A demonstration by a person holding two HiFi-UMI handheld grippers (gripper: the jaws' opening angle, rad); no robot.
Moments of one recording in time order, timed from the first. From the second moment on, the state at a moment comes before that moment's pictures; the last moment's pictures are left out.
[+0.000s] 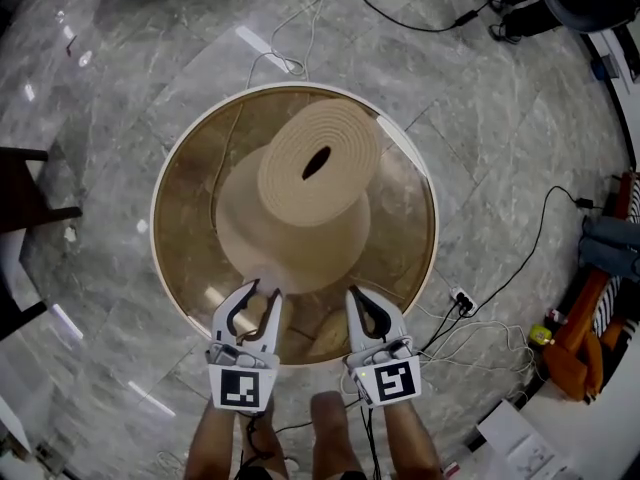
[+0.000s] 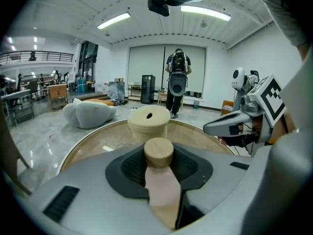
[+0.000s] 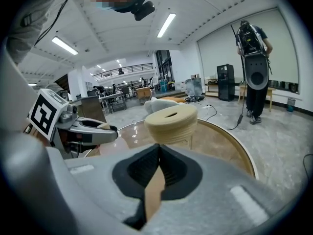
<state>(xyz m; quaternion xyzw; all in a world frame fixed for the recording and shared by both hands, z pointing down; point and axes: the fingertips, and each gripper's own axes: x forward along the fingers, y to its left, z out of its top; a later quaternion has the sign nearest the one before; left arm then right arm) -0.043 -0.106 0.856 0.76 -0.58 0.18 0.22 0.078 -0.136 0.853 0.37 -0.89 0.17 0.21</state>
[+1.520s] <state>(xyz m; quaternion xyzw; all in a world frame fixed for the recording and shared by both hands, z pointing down) -0.042 -0.098 0.895 0.75 -0.60 0.21 0.18 0.100 -0.121 0.869 0.40 -0.88 0.19 0.20</state>
